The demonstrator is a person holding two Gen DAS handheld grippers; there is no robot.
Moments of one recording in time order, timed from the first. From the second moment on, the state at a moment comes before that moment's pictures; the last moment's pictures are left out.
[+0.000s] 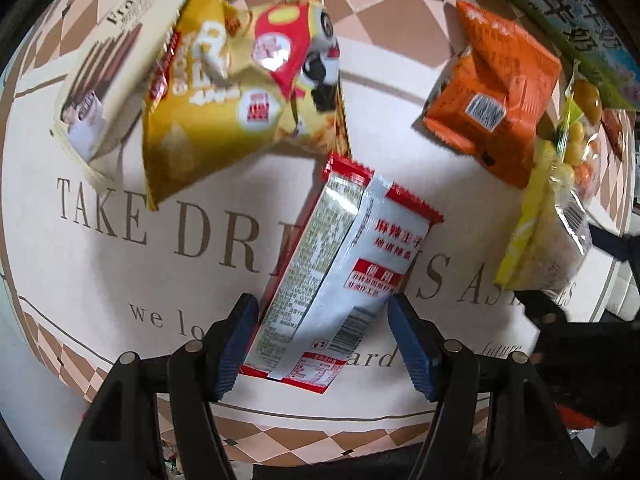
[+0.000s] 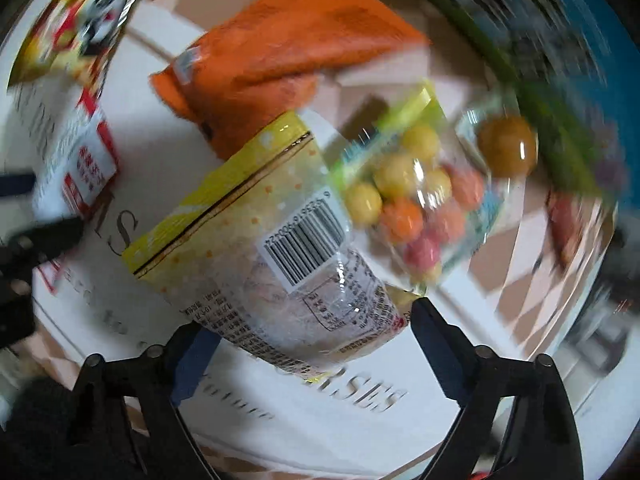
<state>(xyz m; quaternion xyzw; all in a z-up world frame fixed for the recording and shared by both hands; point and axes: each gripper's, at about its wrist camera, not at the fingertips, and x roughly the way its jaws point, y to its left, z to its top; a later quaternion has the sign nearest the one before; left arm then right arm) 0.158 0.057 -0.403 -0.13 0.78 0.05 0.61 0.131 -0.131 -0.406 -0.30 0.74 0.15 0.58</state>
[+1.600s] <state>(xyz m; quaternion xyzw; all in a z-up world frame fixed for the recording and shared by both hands) 0.174 -0.074 -0.395 -0.15 0.76 0.06 0.63 0.098 -0.135 -0.397 0.03 0.80 0.07 0.60</state>
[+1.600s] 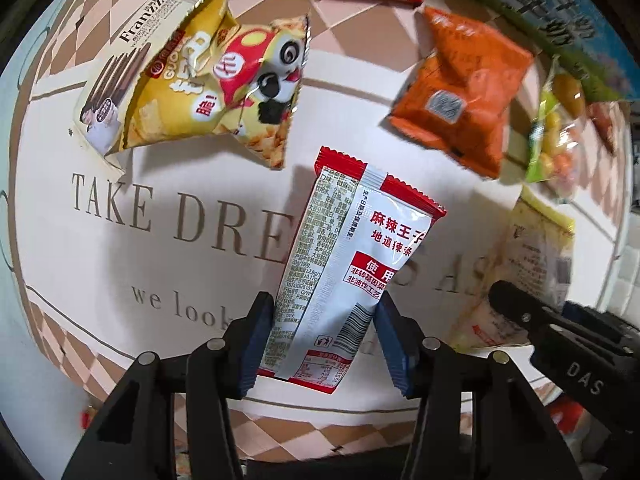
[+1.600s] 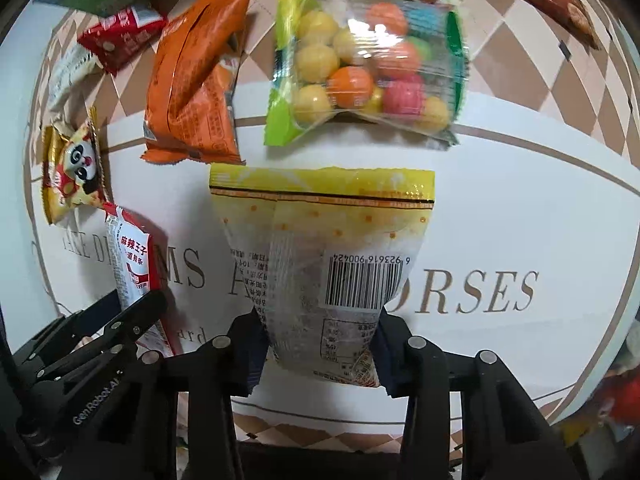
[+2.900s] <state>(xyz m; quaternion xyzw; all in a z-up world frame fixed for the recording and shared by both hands) 0.475 0.048 -0.320 -0.18 0.74 0.00 0.65 0.422 -0.182 -0.318 0.19 0.74 0.11 0.63</state>
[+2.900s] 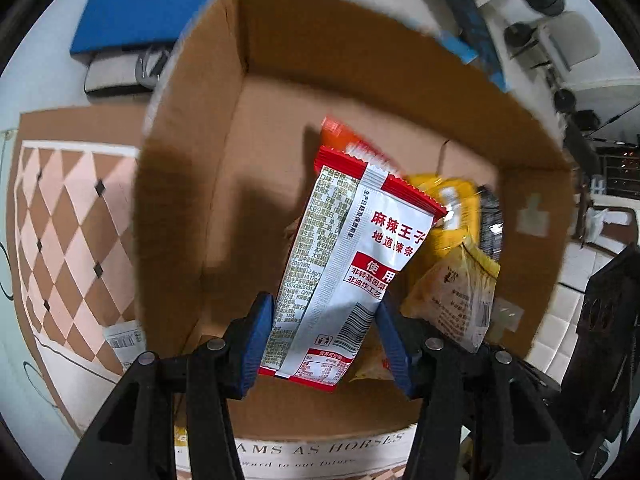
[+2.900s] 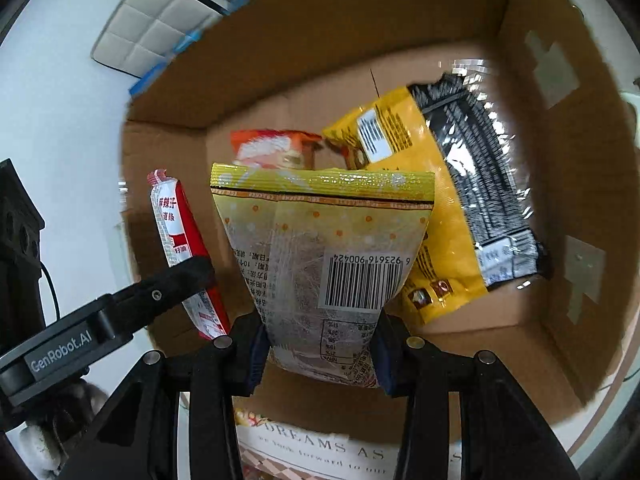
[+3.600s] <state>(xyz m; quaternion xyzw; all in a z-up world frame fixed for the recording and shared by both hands) 0.457 0.036 -0.296 -0.12 0.71 -0.01 0.69 0.412 -0.186 -0.304 0.06 0.74 0.08 0.66</state>
